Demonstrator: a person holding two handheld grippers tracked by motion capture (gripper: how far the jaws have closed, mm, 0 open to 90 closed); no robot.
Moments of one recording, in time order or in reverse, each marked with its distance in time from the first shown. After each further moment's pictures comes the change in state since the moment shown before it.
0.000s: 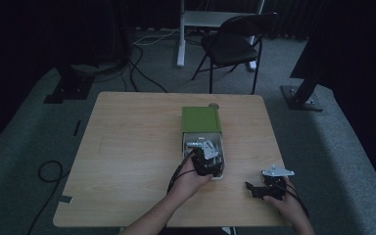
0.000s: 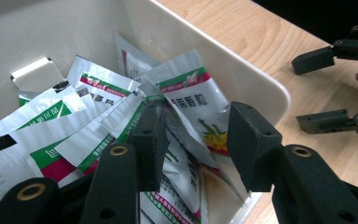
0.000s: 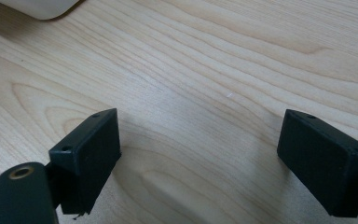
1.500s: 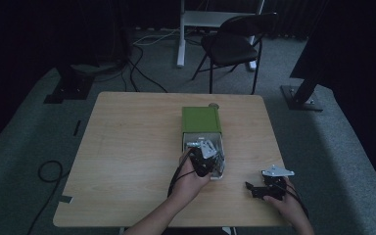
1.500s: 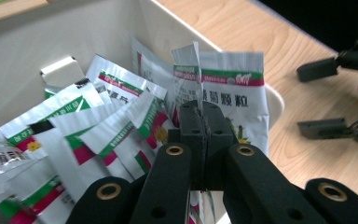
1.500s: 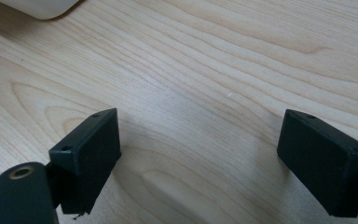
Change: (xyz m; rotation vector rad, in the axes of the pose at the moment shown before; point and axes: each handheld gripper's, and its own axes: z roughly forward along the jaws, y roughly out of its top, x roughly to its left) left arm -0.002 0.006 -0.021 -0.026 0.038 -0.056; right arm 0.000 0.000 0.000 0.001 0.000 0.001
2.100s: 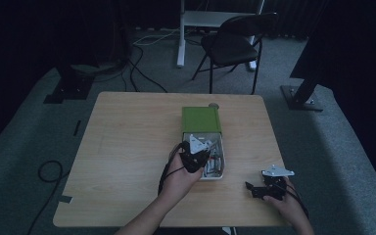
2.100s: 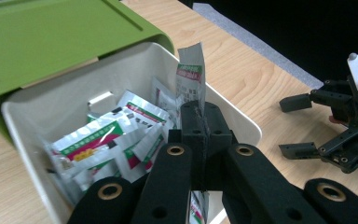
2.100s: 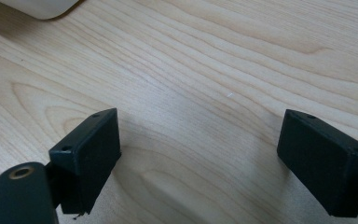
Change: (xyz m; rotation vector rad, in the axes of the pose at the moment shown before) left arm 0.014 0.015 -0.044 -0.089 -0.009 -0.026; right arm 0.000 0.000 0.000 0.000 0.000 0.000
